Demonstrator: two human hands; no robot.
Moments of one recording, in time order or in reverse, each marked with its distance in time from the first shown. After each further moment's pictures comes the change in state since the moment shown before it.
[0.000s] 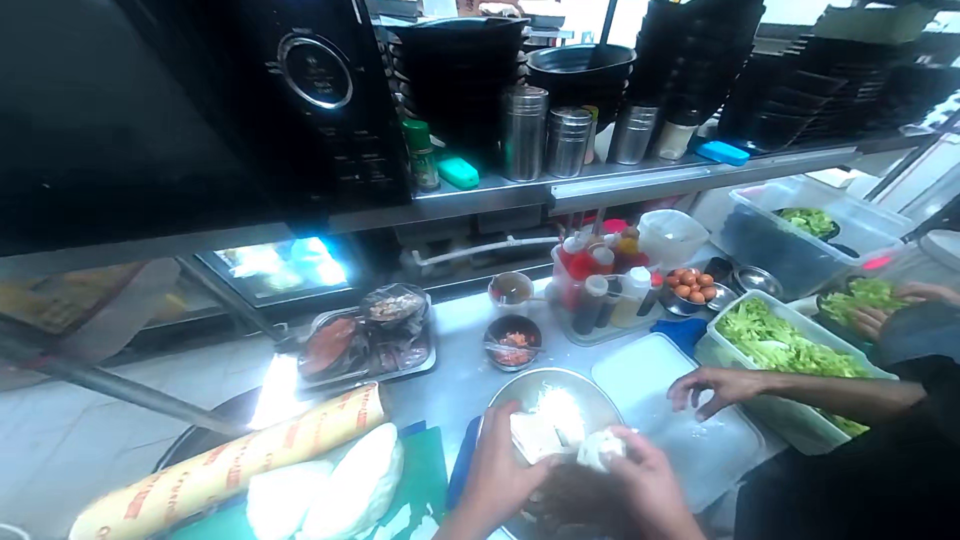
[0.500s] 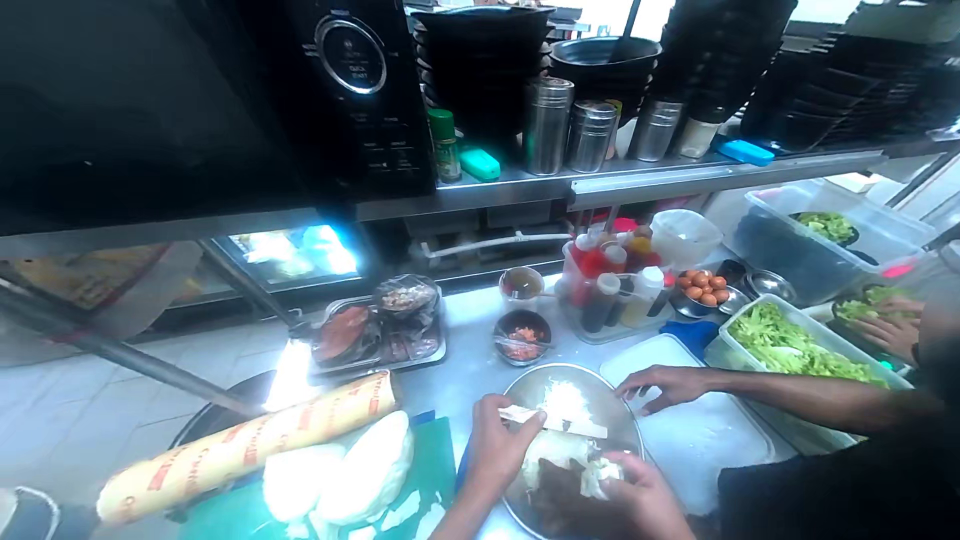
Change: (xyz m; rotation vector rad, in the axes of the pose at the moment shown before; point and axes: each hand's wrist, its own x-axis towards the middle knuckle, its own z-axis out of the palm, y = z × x) left_hand 0.016 -0.024 0.003 -0.174 0.170 -0.339; right_hand -0.005 0.058 -0.018 -0.127 -0.159 0.103
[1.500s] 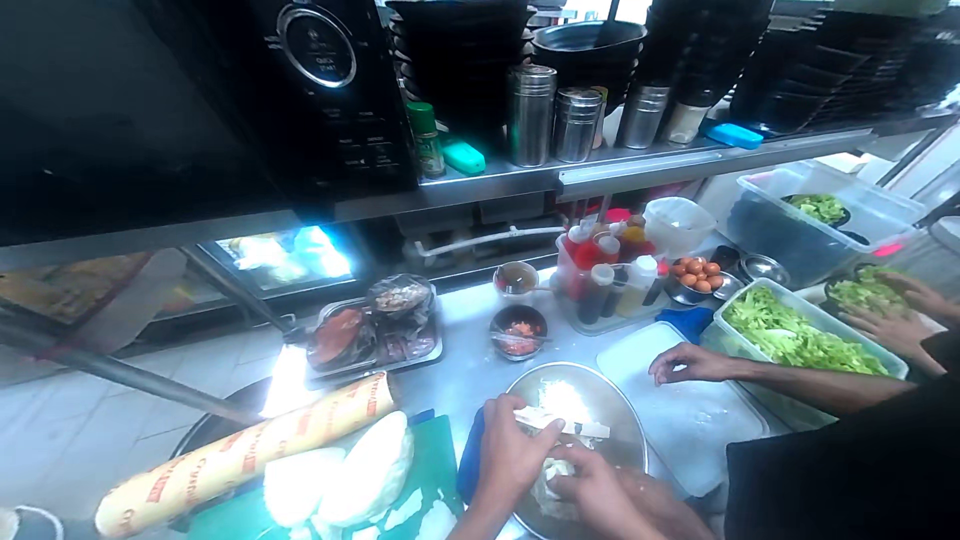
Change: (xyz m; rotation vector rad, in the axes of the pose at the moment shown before) left_hand -0.021 0.030 0.009 0.189 -0.042 -0.001; right_hand 0.019 -0.005 0.066 -0.274 -0.170 0.004
